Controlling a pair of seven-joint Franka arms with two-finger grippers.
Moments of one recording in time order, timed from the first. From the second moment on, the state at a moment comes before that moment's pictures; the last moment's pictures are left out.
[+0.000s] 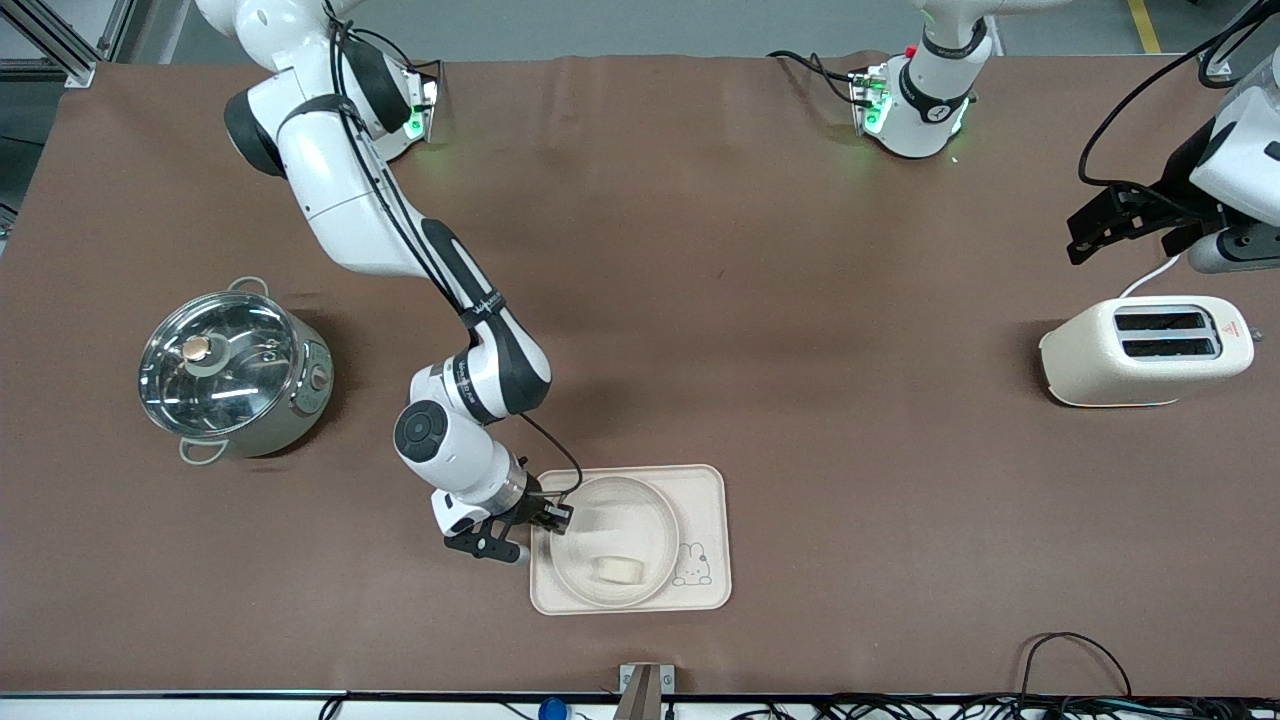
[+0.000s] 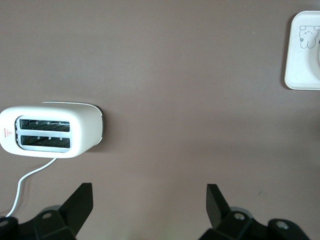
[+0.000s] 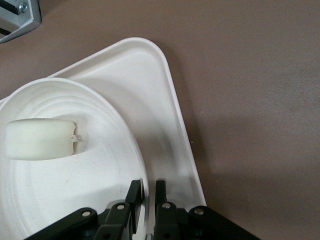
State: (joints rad) left arm 0.00 -0.01 -0.13 -1.52 0.03 1.52 -0.19; right arm 0.41 1.12 0.03 -1.04 0.25 2.48 0.50
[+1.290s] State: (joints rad) left arm 0.00 -0.01 -0.13 -1.52 0.03 1.53 -0.19; right arm 0.17 0.90 0.46 -1.50 0.30 2.82 0.39
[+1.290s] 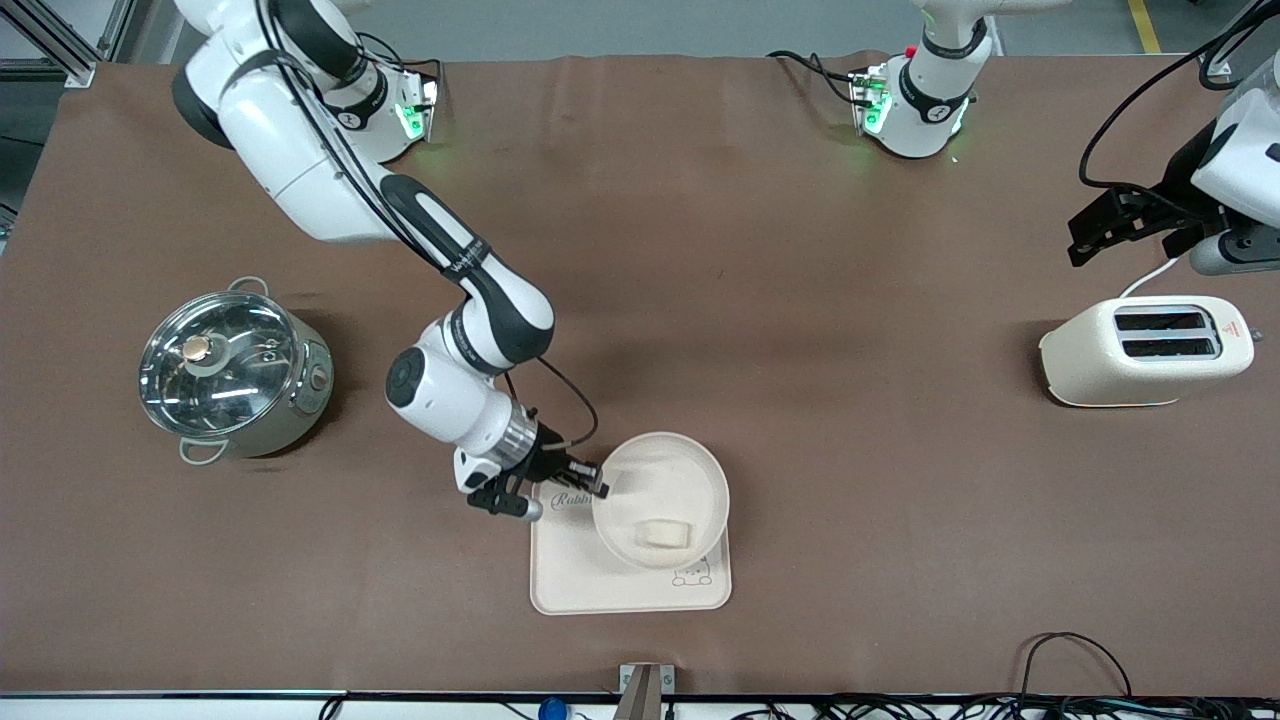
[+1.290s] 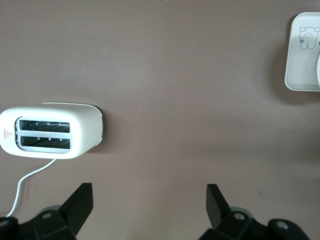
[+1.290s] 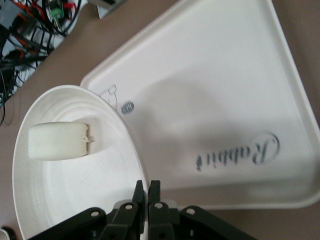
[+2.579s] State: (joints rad) left arm 0.00 0.00 -0.13 -1.52 0.03 1.53 -0.19; right arm 0.06 0.67 0.55 -2.08 0.30 3.06 0.30
